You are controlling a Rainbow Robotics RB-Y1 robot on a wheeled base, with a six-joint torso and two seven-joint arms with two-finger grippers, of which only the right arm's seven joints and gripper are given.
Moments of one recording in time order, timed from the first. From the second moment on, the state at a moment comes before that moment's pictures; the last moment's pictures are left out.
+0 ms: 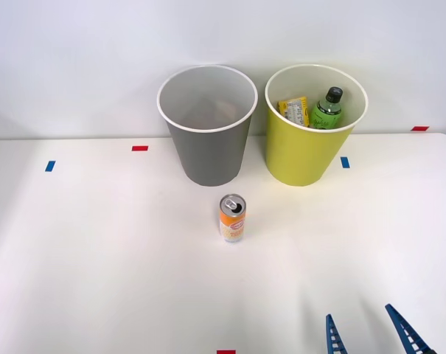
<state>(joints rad) 0.86 -0.35 0.33 -1.81 -0.09 -0.77 1.45</state>
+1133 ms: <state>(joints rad) 0.86 -0.35 0.33 -1.81 -0.09 -0.77 1.45</state>
